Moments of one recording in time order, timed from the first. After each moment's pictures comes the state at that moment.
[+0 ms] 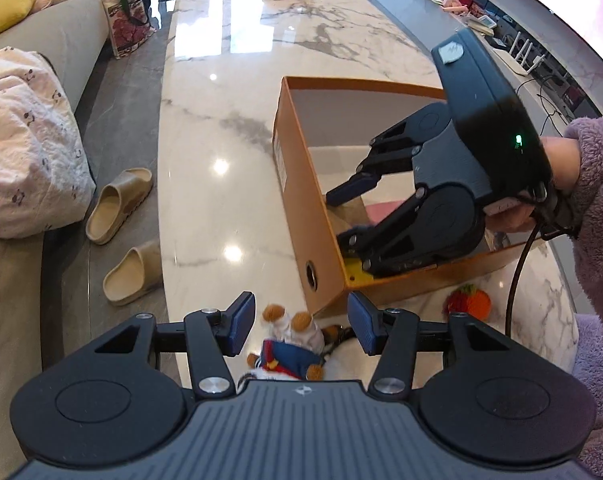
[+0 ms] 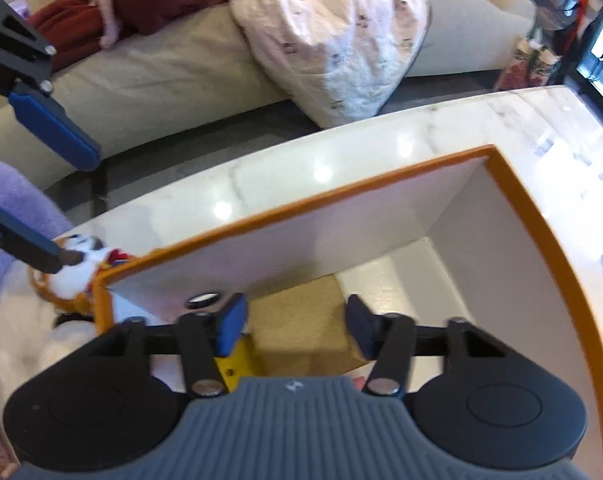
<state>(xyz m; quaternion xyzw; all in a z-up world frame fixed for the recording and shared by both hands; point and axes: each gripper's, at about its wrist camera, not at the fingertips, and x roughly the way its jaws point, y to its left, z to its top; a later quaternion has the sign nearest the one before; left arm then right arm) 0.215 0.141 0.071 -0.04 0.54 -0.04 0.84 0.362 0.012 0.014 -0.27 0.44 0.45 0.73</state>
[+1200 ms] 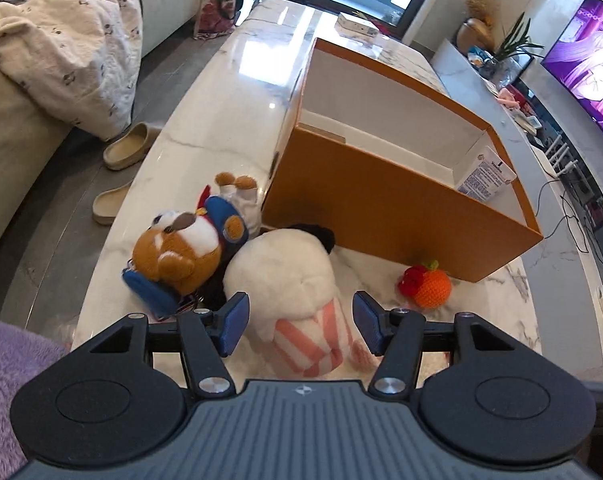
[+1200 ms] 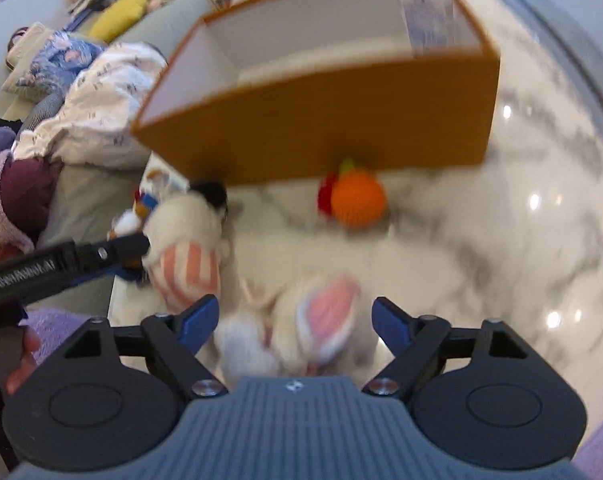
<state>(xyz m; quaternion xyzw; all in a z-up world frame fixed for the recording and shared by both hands) 0.095 0.079 0.026 -0.17 0.46 0.05 0.87 0.124 -0.140 0.007 0.15 0.55 0.13 0.81</state>
